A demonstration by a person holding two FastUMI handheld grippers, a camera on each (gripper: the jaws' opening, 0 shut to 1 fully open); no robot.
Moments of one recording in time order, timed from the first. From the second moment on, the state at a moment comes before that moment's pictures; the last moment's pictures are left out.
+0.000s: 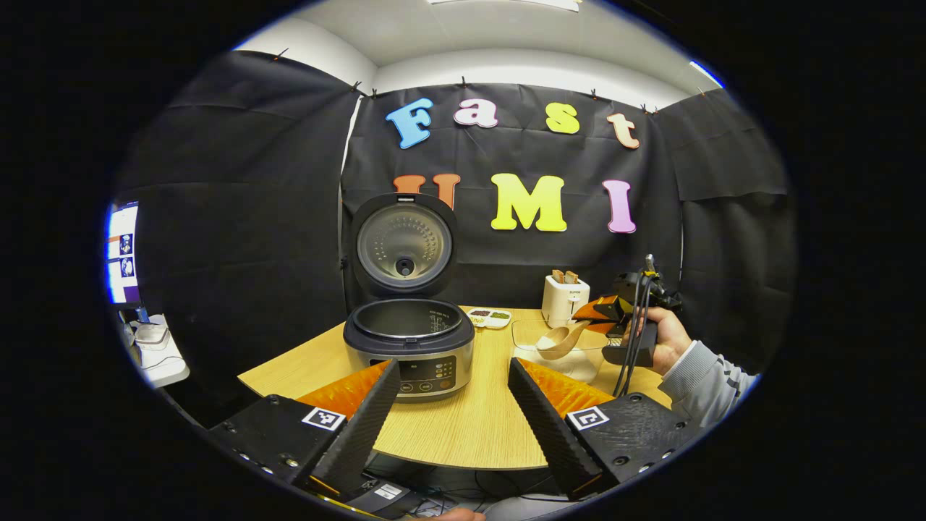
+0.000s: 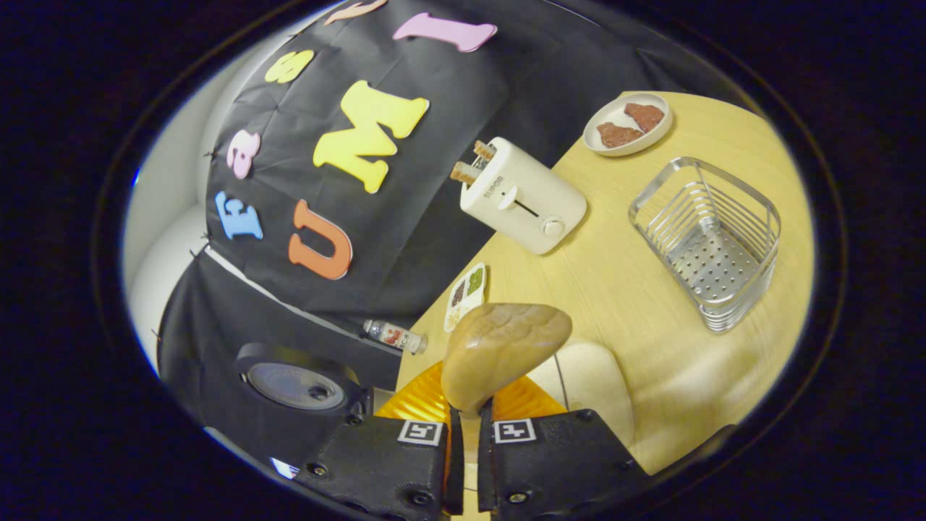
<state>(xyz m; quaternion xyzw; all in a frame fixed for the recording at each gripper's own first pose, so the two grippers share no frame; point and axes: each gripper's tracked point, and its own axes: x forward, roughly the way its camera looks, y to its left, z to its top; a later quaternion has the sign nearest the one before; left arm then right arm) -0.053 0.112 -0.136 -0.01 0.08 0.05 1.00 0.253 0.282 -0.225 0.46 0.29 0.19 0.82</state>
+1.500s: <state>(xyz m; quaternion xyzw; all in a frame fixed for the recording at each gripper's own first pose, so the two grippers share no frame) -0.089 0.153 -0.136 -0.02 0.07 0.07 0.99 0.186 0.537 -0.081 0.32 0.23 0.34 0.85</state>
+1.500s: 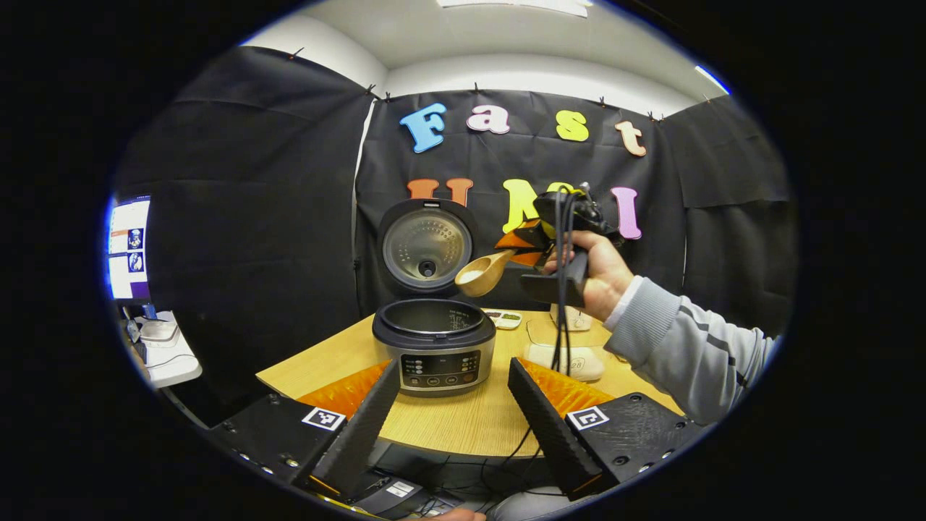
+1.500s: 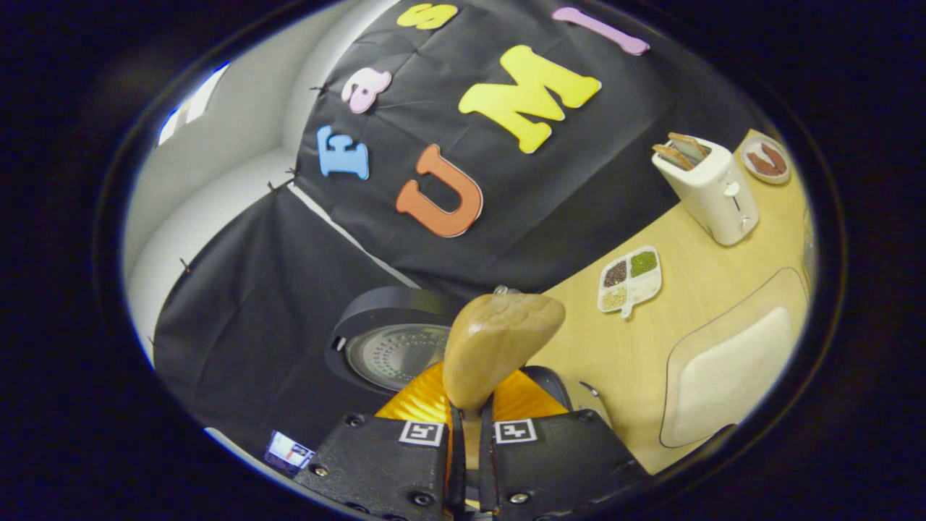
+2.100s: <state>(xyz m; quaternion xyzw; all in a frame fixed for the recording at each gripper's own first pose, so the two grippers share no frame) -0.093 0.160 -0.141 -0.03 0.07 0.07 0.99 0.174 0.581 -0.111 0.06 0.18 0.34 0.92</state>
